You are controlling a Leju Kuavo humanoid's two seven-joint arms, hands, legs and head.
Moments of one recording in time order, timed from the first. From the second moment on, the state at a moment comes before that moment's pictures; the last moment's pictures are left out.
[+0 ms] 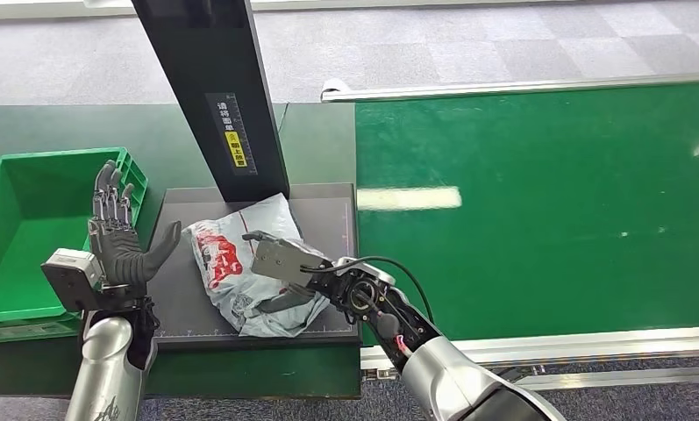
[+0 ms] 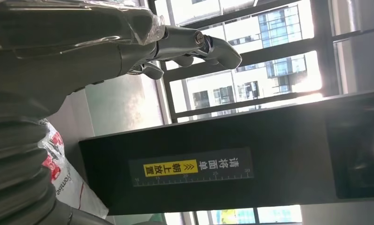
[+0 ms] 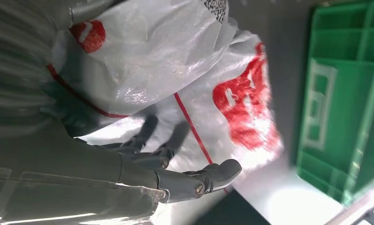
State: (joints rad) left arm -0.26 -0.09 0.17 -1.46 -0.09 -0.05 -0.59; right arm -0.74 0.35 0.55 -0.54 0.27 0.25 -0.29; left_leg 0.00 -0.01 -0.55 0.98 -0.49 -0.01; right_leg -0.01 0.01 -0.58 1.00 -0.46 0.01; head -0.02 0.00
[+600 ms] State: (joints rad) left arm -0.23 -0.09 0.11 -1.42 -0.11 -0.10 -0.59; right arm -0.54 0.19 0.41 -0.94 0.00 0.30 -0.39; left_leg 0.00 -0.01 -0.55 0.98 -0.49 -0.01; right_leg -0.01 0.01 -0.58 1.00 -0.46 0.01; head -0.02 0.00
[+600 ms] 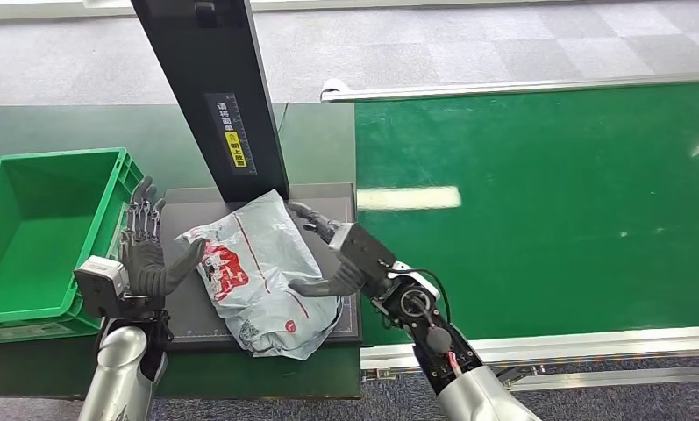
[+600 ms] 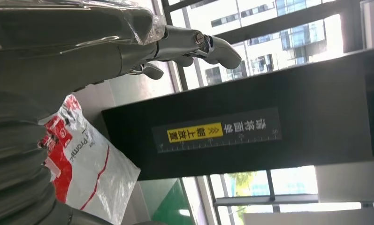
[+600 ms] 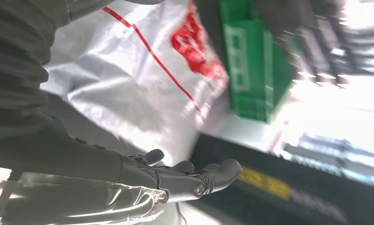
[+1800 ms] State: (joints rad) left arm -0.62 0.10 -0.45 -0.85 -0.94 -0.03 -0.34; right arm -0.12 0.05 0.02 -1.47 -0.09 0.23 -0.47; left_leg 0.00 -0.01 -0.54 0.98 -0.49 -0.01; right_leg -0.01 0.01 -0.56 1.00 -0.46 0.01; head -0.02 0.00
